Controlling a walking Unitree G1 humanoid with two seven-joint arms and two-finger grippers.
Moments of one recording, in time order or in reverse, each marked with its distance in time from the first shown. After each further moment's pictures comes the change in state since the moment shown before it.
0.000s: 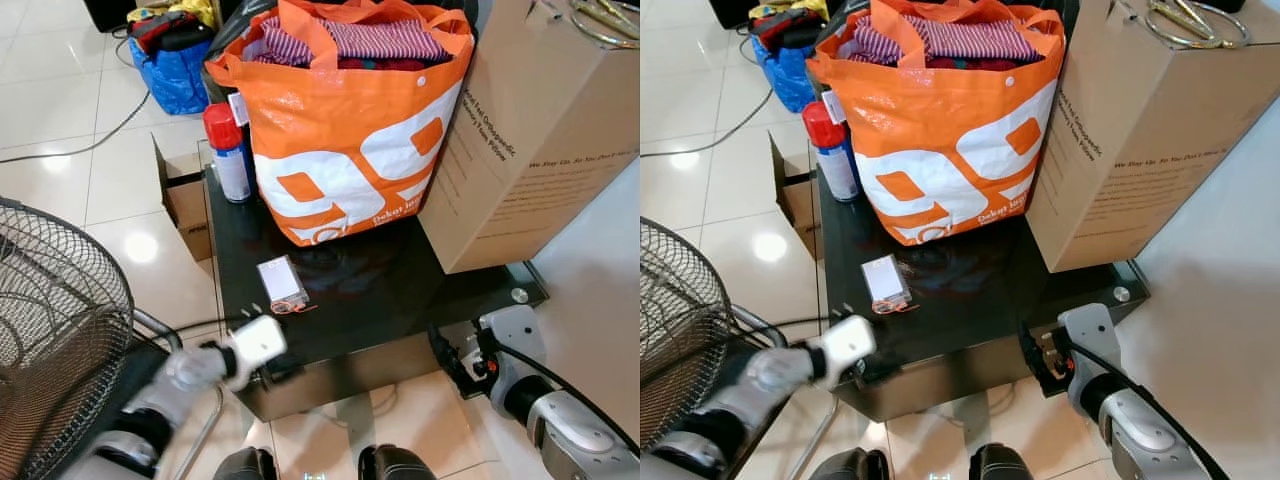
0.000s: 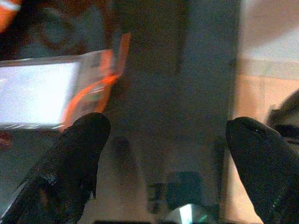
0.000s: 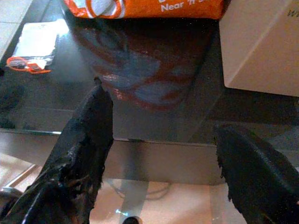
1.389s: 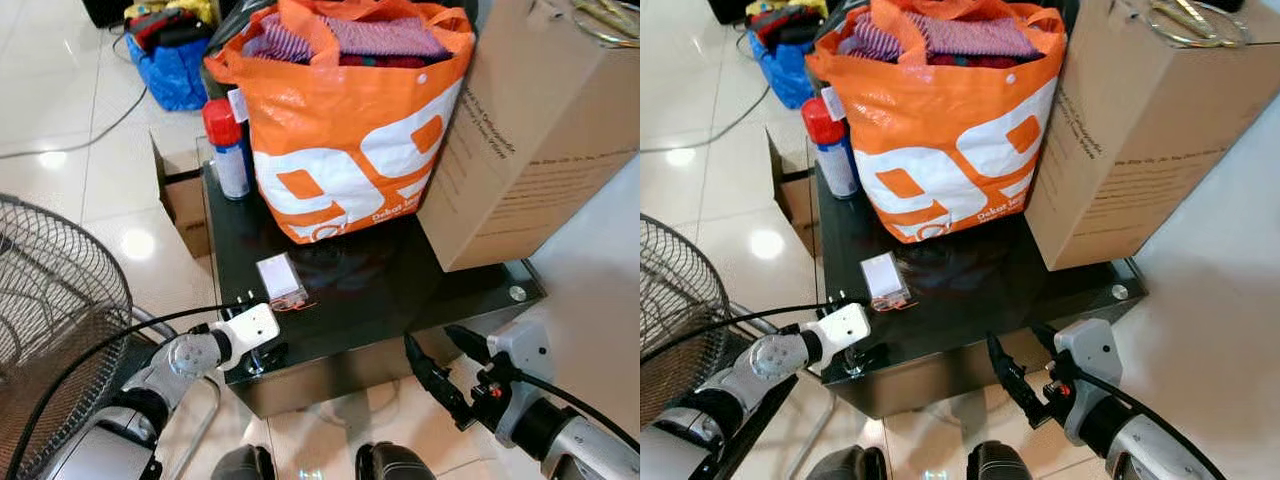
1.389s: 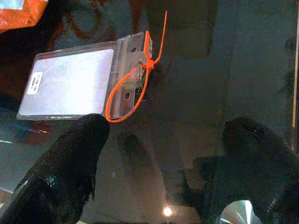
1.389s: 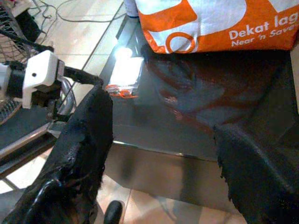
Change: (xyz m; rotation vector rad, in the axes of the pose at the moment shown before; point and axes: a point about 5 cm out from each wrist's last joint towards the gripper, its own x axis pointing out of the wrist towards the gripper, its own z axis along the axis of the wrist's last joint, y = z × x) left arm 0.005 0.017 0.003 0.107 0.076 0.092; right arm -0.034 0.025 0.015 0.081 -0.124 0.250
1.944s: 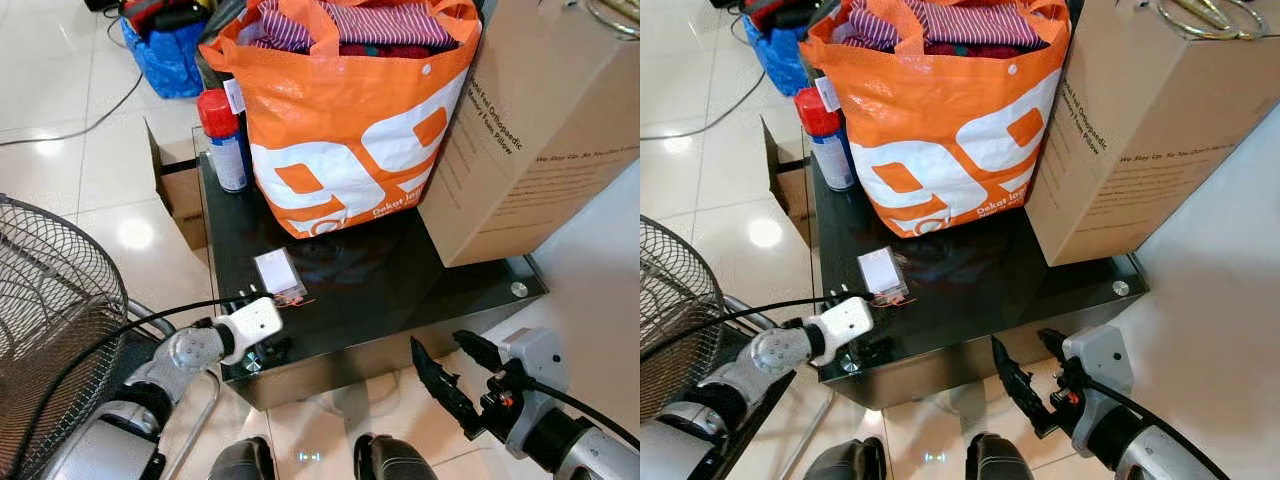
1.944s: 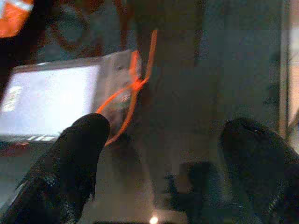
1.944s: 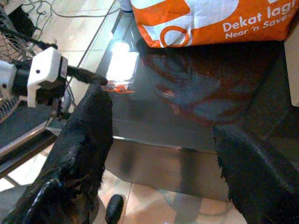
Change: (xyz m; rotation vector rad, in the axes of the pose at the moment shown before) left arm 0.005 -0.003 0.009 -0.025 -0.048 -0.045; right arm -0.010 0.002 0.002 0.009 0.003 -0.019
